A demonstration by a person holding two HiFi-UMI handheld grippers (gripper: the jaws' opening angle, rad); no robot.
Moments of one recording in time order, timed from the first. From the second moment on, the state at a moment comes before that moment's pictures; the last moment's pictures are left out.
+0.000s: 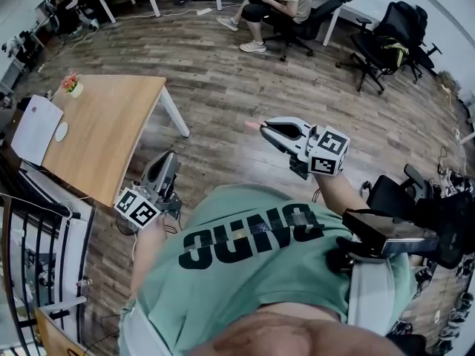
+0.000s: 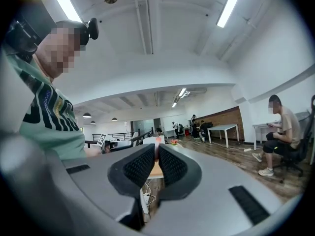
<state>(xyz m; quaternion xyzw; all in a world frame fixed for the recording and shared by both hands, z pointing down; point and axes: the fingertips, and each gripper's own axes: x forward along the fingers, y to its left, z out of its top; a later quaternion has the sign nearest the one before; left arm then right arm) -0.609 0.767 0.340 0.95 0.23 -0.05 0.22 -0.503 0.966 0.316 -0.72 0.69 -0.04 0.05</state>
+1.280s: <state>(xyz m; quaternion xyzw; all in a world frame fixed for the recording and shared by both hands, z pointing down) -0.507 0.874 0.385 0.93 0.28 0.04 0.24 -0.425 1.061 0.383 -0.73 0.66 -0.11 0.14</state>
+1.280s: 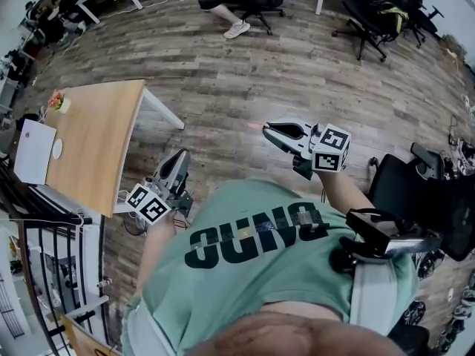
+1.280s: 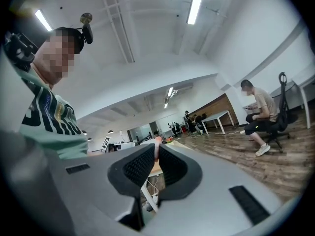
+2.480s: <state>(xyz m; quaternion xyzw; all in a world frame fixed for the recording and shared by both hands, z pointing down) -0.347 0.553 0.399 0.93 0.32 0.03 0.18 -0.282 0.713 0.364 -0.75 0.65 -0.13 0.04</state>
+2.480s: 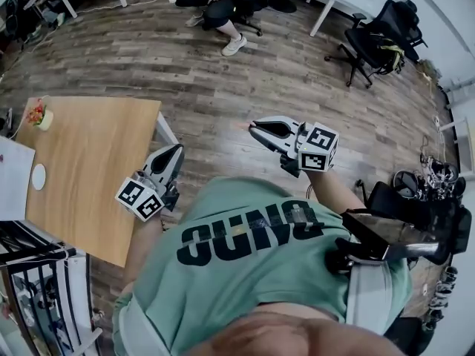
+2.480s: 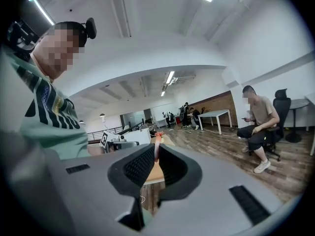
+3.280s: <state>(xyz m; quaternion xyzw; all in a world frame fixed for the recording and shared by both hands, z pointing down) -0.104 0.652 0.387 0.96 0.21 0.04 0.16 -0.028 0.773 0.360 -0.64 0.76 -0.09 0.05</state>
